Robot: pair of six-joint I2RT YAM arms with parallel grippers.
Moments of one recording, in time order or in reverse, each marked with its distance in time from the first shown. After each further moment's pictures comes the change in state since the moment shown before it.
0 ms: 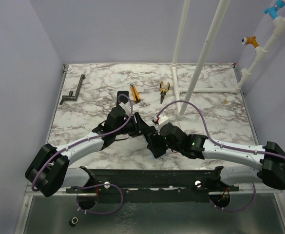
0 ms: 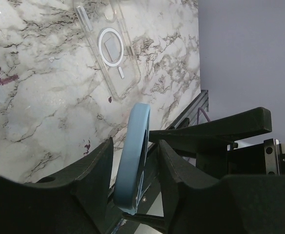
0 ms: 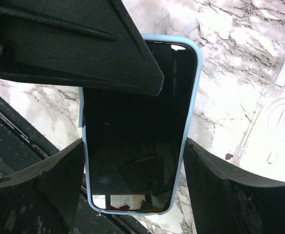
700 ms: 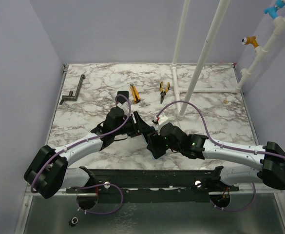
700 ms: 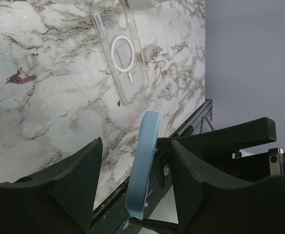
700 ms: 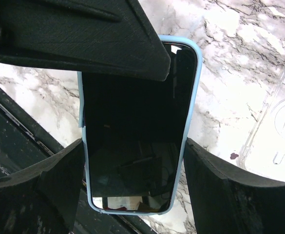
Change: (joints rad) left arm 0.013 -0.024 -0.014 -0.029 -0.041 -0.011; right arm 0.000 -0.003 -0.001 0.000 -0.024 0.007
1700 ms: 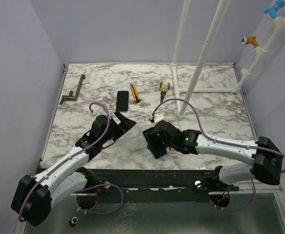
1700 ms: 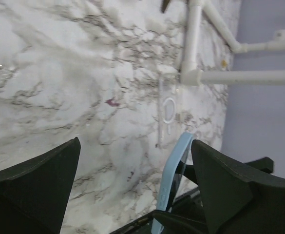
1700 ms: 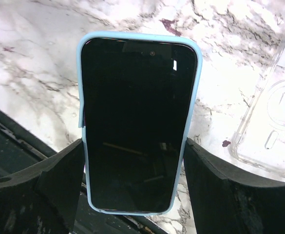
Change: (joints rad) left arm 0.082 -0.338 -0.128 -0.256 -0.377 -0.090; right arm -0.014 0.145 0.137 -0.176 0.023 0.029
